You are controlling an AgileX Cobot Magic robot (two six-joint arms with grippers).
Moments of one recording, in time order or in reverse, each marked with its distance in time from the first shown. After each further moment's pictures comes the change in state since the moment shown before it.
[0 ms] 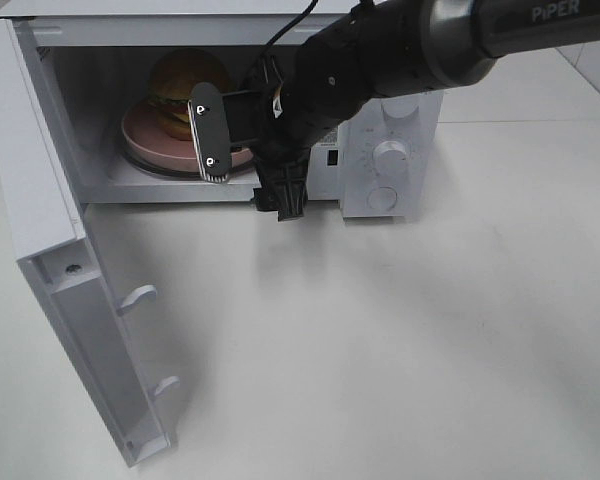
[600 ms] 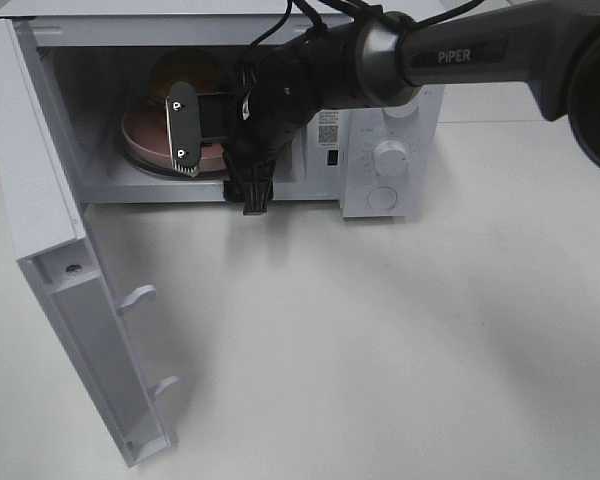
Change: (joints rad) left arm 0.000 0.000 0.000 0.000 0.000 0.000; right arm 0.000 0.179 -0.230 0.054 0.031 0.024
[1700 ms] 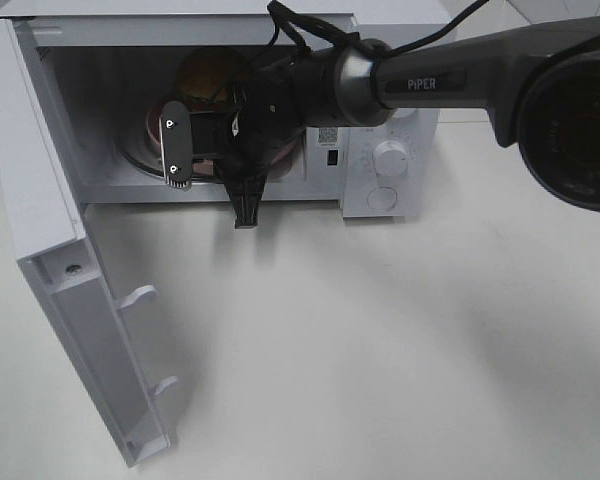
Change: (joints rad) left arm 0.000 0.000 0.000 0.000 0.000 0.000; right arm 0.009 0.083 -0.075 0.048 0.023 -0.036
